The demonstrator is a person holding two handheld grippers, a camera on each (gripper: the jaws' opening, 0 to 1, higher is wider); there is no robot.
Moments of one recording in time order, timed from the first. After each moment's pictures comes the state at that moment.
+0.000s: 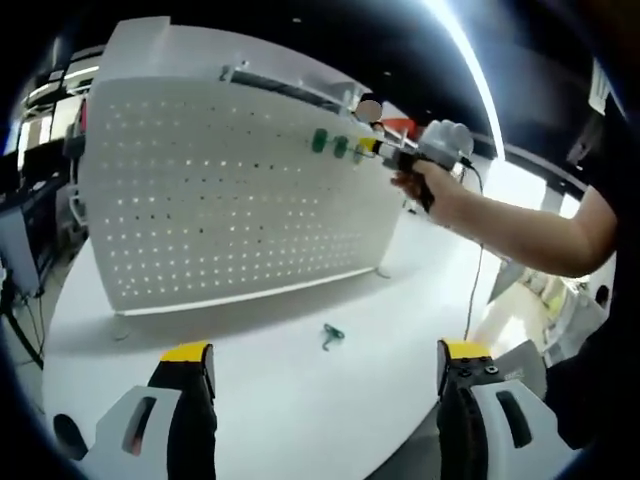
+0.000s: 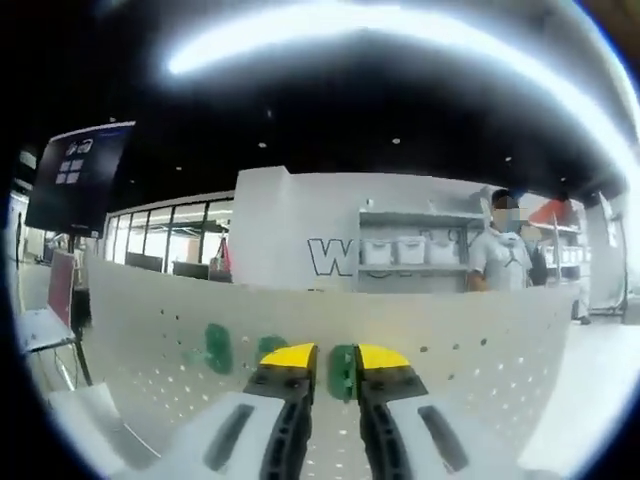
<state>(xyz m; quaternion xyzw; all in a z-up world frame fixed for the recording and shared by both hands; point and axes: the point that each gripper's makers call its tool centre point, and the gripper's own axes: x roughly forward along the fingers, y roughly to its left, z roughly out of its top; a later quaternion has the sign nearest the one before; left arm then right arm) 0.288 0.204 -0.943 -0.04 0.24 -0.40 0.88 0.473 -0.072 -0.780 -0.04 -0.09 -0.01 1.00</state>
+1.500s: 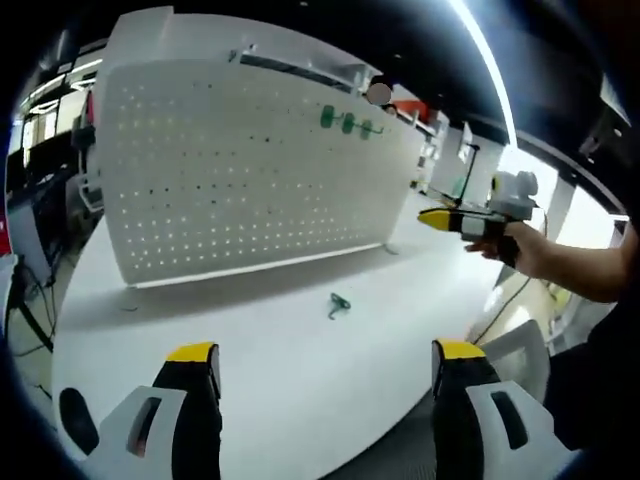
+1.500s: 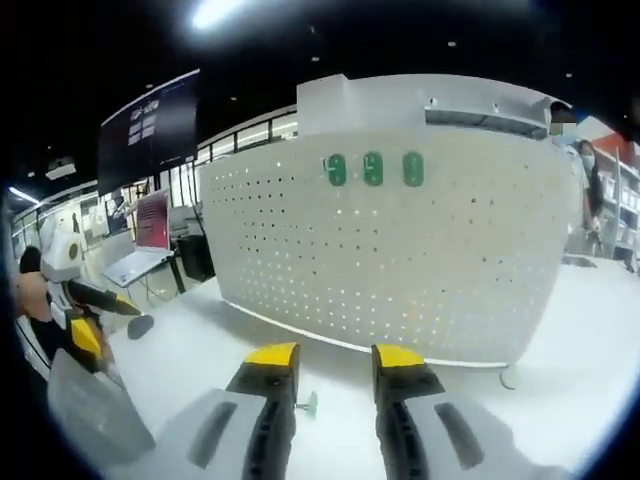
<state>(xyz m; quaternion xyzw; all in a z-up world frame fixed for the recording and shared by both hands) 0.265 0.219 -0.962 -0.02 0.28 -0.38 0.88 0.313 -0.034 -0.931 0.00 0.16 0.14 0.98</state>
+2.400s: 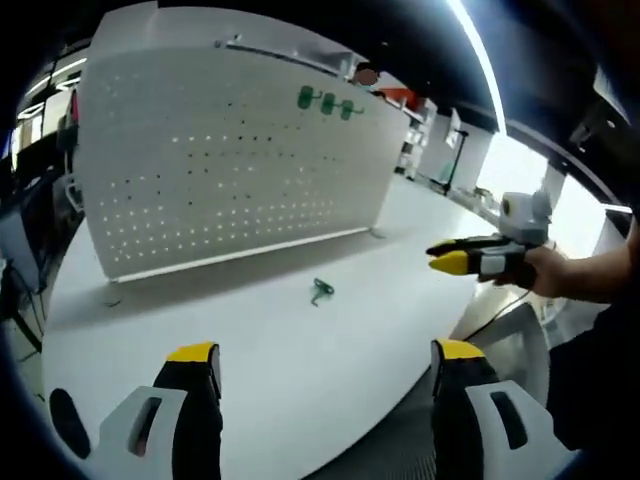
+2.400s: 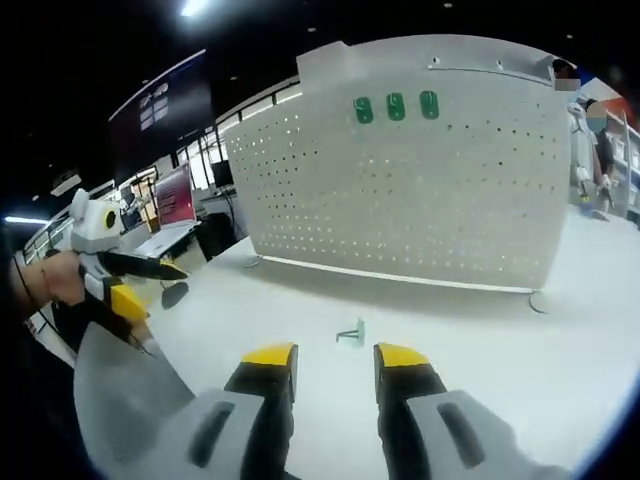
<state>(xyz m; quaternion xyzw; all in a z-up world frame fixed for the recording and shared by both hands) 0.249 0.198 -0.980 0.00 0.30 -0.41 0.86 0.235 0.001 -0.988 0.04 0.24 0.18 0.95</state>
